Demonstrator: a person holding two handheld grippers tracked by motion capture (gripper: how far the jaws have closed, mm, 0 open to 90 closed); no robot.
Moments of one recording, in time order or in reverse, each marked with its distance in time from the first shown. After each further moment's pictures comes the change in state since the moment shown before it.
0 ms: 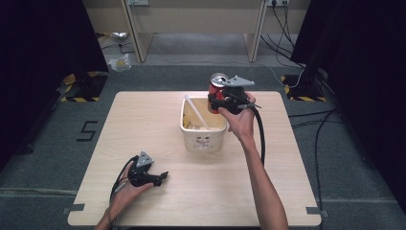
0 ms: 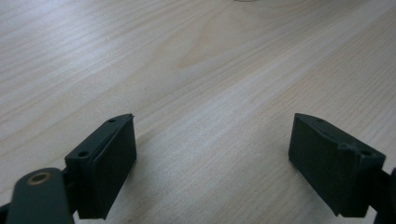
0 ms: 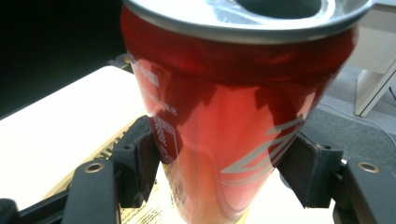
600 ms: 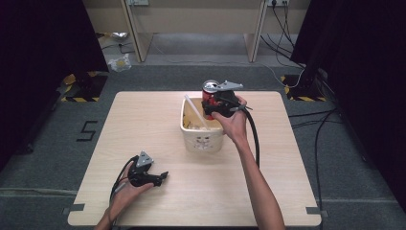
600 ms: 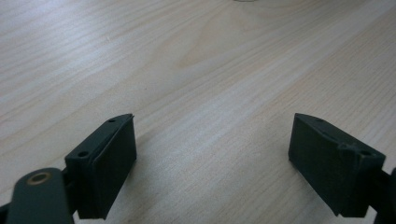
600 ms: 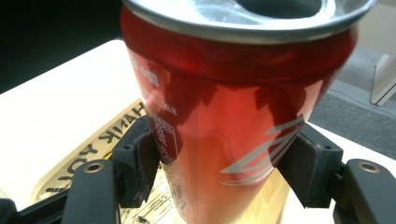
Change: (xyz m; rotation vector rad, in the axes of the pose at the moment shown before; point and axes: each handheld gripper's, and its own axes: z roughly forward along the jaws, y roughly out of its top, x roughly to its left) left arm 0.000 0.000 0.000 0.000 -0.001 -0.001; right arm 0.012 -0.012 0.025 0.086 0.036 -0.028
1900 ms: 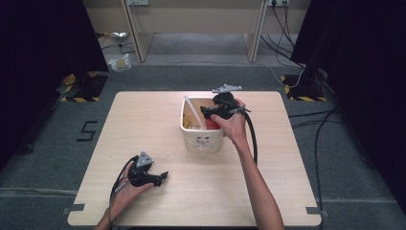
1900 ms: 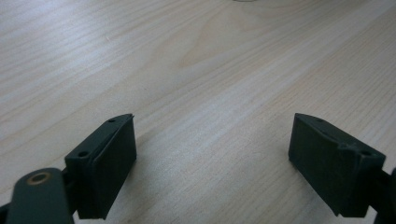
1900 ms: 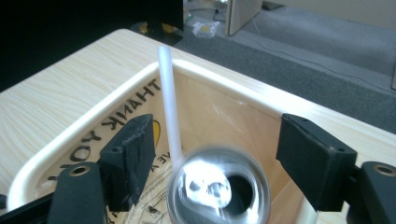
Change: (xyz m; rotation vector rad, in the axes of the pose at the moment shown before) left arm 0.000 0.000 0.000 0.003 -0.003 0.002; right arm -0.002 -0.010 0.010 0.041 0.042 0.037
